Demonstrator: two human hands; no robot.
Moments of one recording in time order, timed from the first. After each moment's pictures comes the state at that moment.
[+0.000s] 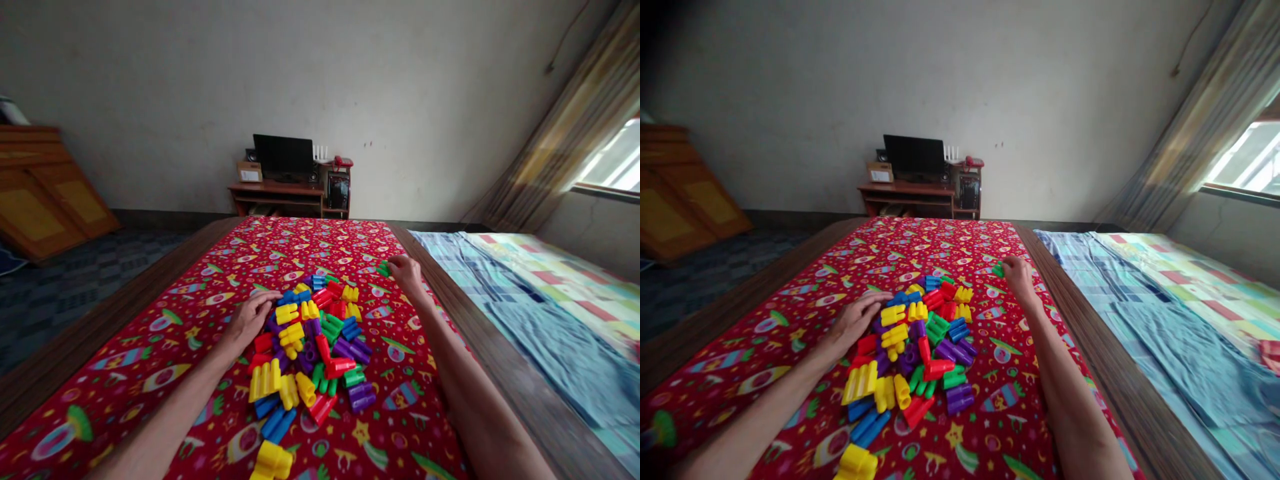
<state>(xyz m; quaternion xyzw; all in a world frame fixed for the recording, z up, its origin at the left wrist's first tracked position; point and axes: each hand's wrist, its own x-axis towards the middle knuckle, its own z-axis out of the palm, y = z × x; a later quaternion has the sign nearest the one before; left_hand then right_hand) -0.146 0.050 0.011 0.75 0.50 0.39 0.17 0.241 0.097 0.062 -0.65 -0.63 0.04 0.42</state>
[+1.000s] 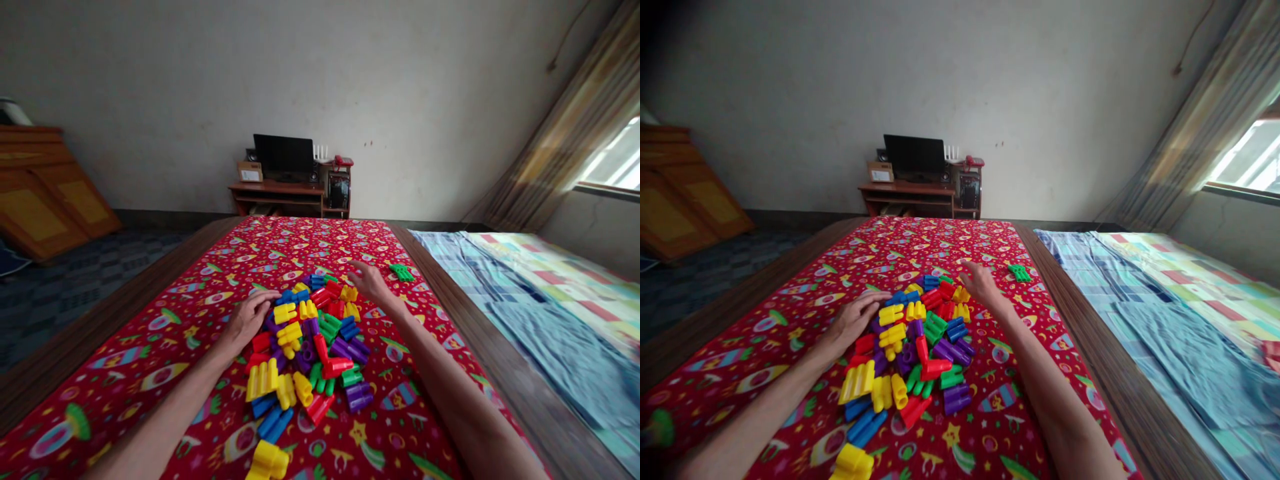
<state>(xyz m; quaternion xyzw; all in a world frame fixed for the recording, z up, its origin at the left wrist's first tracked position) -0.147 0.053 0.007 0.76 0.50 0.39 0.15 0.173 0.097 0.047 -0.54 -0.77 0.07 0.34</state>
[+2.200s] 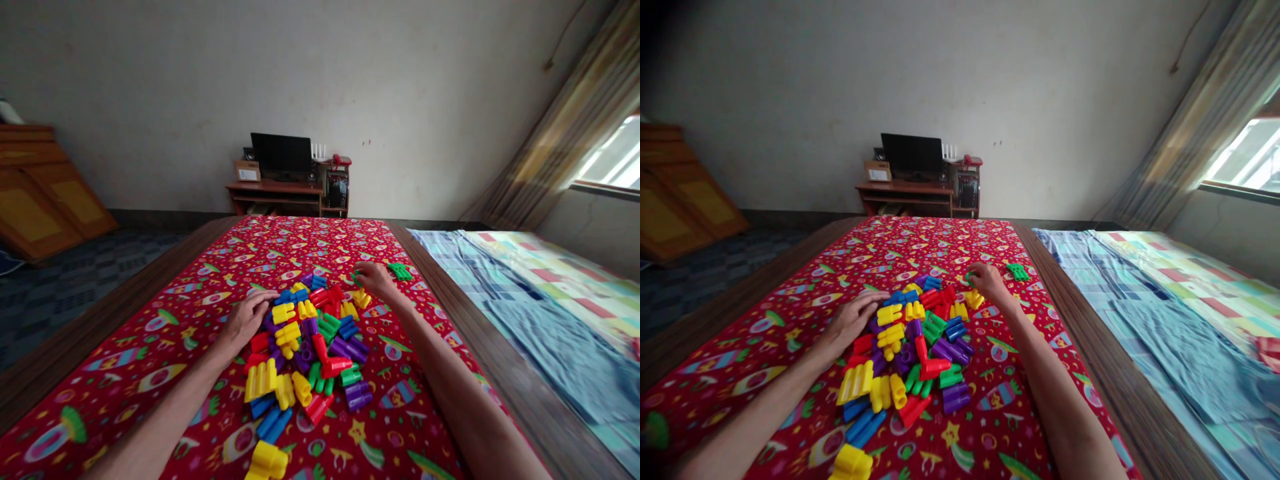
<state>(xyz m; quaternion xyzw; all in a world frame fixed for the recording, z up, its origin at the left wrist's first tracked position) -0.147 0.053 0.008 0.76 0.50 0.38 0.15 0.194 0.102 0.044 -0.55 -0.75 0.12 0.34</state>
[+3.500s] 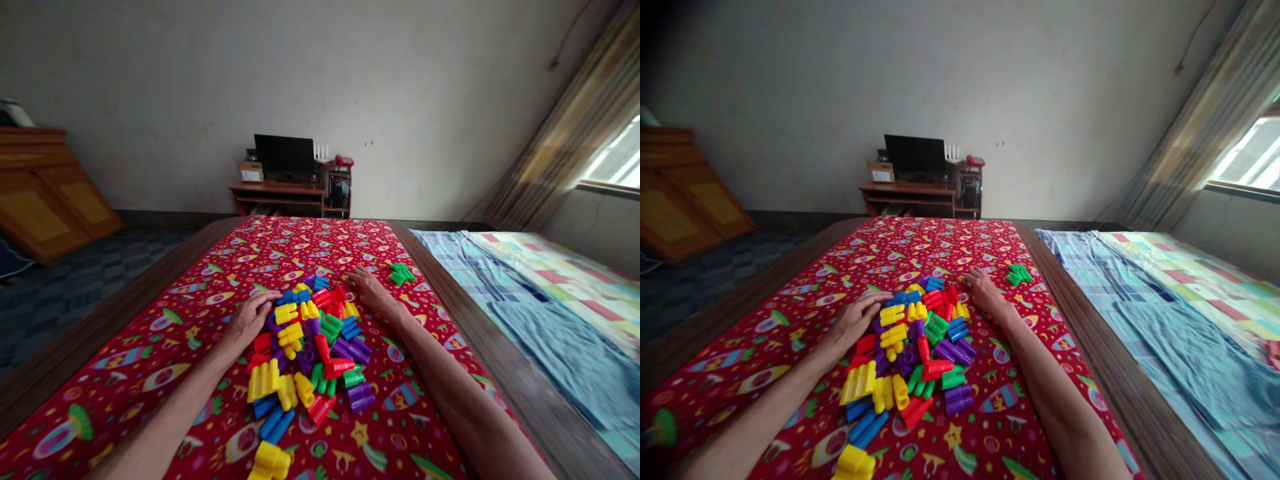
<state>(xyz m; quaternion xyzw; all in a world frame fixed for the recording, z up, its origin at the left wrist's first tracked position) -0.147 0.051 0.012 0.77 0.50 0.38 0.15 0.192 0.108 0.012 -0.44 -0.86 0.02 0.26</state>
